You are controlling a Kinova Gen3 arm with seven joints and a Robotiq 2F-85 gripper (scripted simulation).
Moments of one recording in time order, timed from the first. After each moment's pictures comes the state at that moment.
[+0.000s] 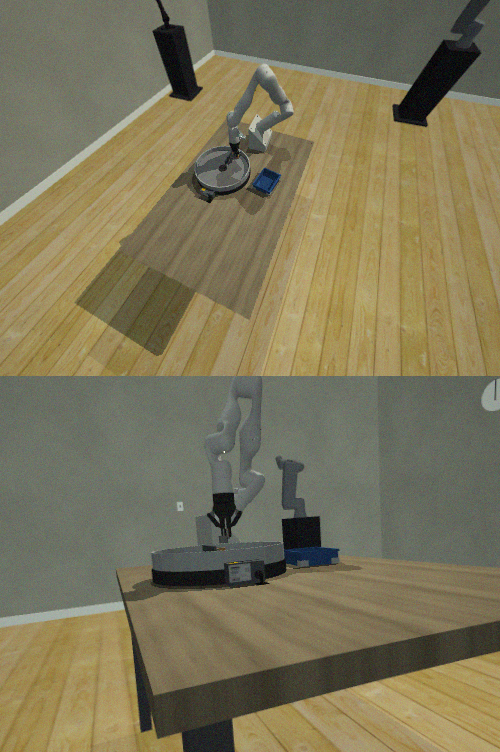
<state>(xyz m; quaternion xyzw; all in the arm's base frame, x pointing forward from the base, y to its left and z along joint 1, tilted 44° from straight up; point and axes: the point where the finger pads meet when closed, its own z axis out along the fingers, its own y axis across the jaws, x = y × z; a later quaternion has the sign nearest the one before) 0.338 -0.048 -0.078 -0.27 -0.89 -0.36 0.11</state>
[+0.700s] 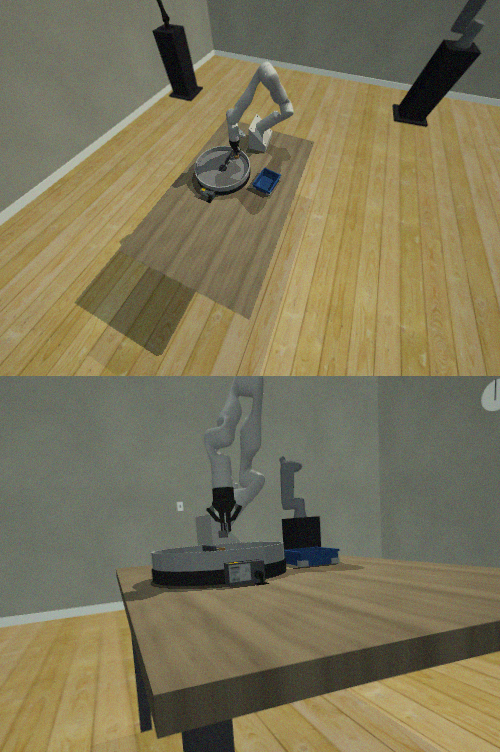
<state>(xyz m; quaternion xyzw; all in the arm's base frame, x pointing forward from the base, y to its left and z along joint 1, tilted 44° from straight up) 0.338 -0.061 -0.064 -0.27 -0.89 -0.36 0.11</state>
